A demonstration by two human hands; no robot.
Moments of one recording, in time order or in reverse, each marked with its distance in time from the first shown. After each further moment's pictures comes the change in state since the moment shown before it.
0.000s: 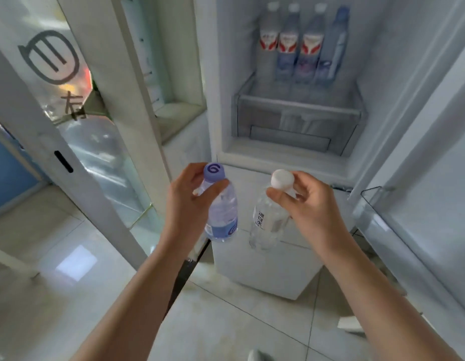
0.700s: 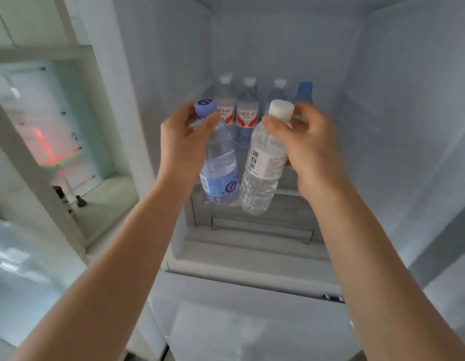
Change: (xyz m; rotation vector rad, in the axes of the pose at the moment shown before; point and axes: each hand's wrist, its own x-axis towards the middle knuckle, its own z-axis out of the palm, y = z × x) left_hand 0.319 0.068 0.151 -0.238 -0.012 0.218; right_hand 0.323 -0.049 -0.057 0.085 0.376 -0.193
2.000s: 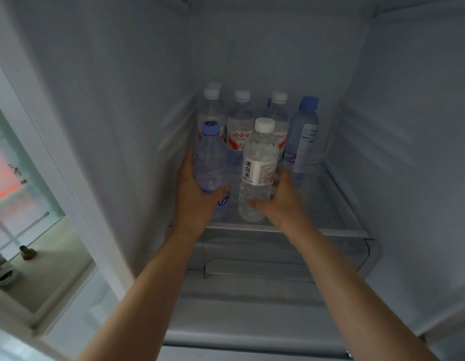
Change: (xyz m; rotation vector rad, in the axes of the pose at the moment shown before) left_hand 0.075 -0.157 0.049 0.005 -0.180 -0.076; right_hand 0.070 0.137 0.033 -0.303 -0.134 0.198
